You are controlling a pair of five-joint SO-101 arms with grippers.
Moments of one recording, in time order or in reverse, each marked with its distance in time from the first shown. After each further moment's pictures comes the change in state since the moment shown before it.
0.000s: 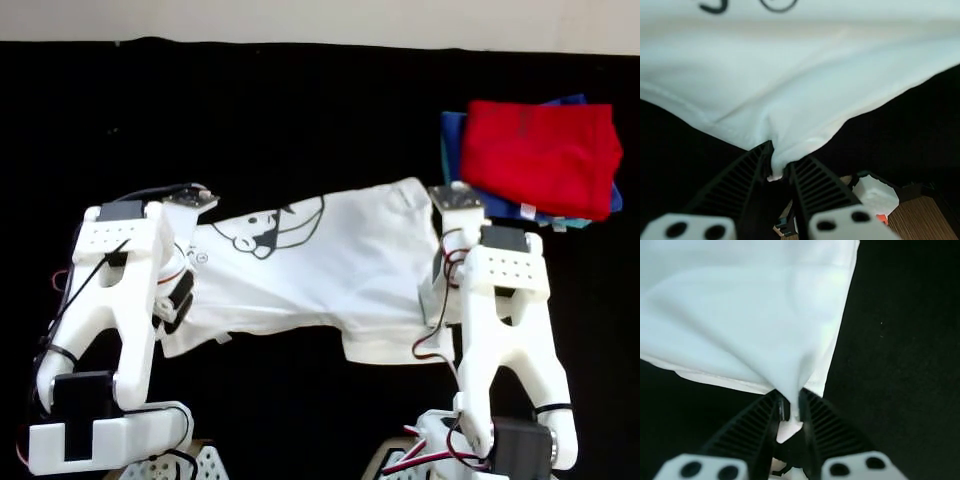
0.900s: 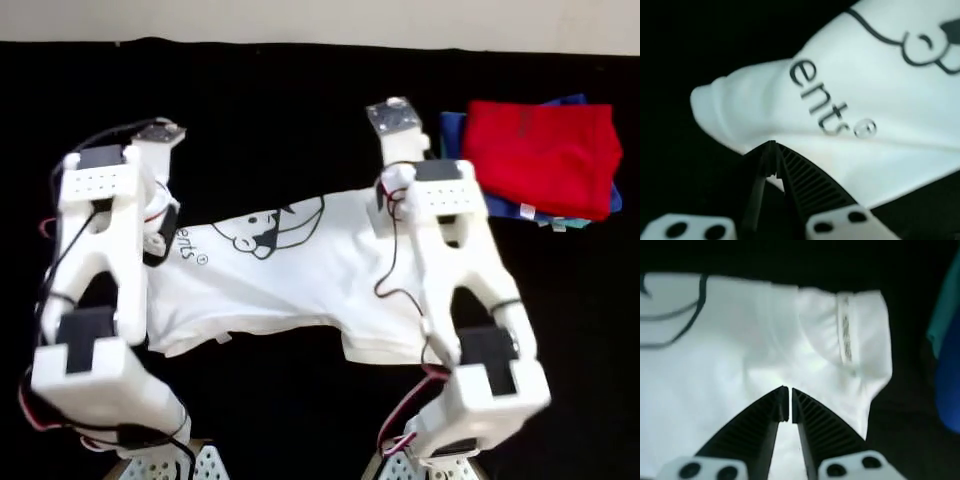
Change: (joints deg) left arm -3.7 21.6 -26.9 -4.5 7.1; right arm -13.5 28.7 -30.9 -17.8 -3.6
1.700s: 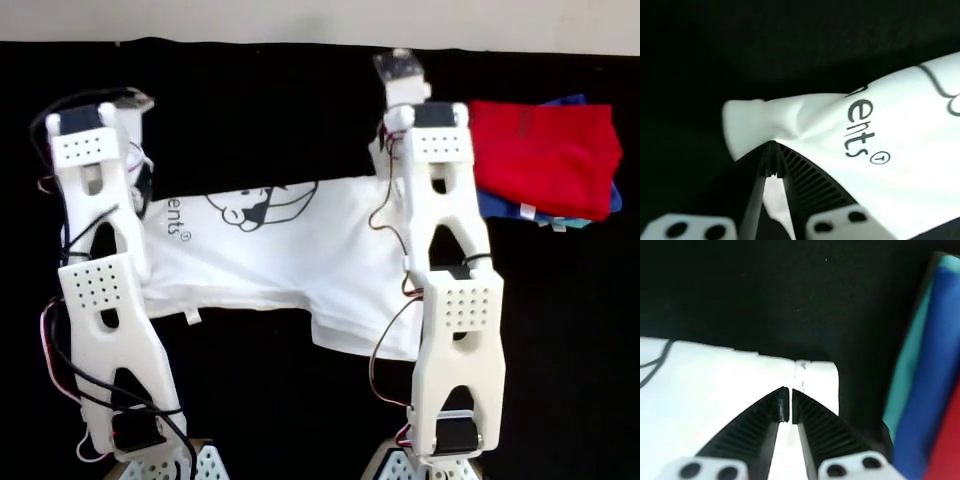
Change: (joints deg) left arm -6.0 49.4 -78.2 25.8 0.4; right arm 2.8 38.2 -62.9 23.9 -0.1
